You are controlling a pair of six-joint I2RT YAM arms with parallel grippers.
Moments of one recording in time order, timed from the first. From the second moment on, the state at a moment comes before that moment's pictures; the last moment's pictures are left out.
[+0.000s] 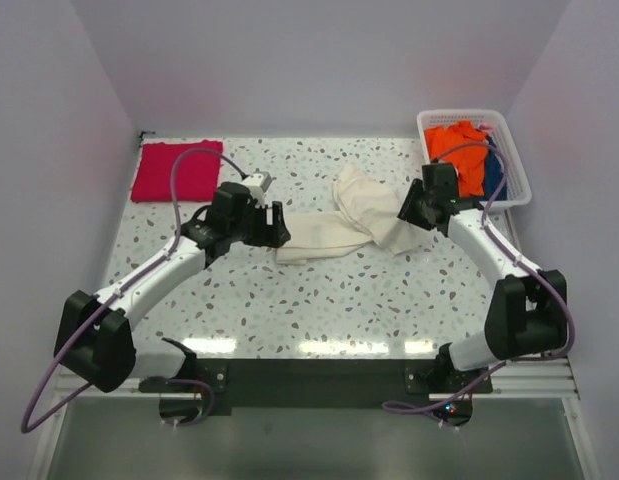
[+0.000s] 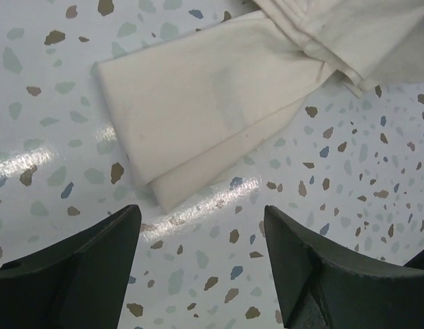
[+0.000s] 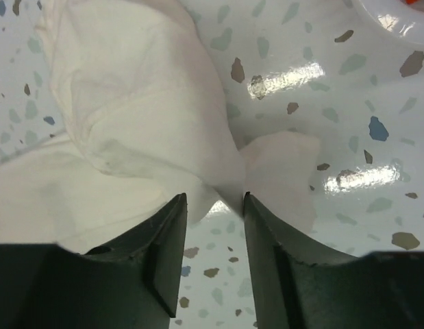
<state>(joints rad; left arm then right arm) -0.48 1.31 0.94 -0.30 0.15 -0.34 0.18 1.49 1.10 -0.46 0.09 0.54</state>
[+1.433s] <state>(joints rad) -0.48 1.65 0.83 0.12 -0.07 -0.62 0.37 1.39 0.96 -0.42 0.12 0.46</state>
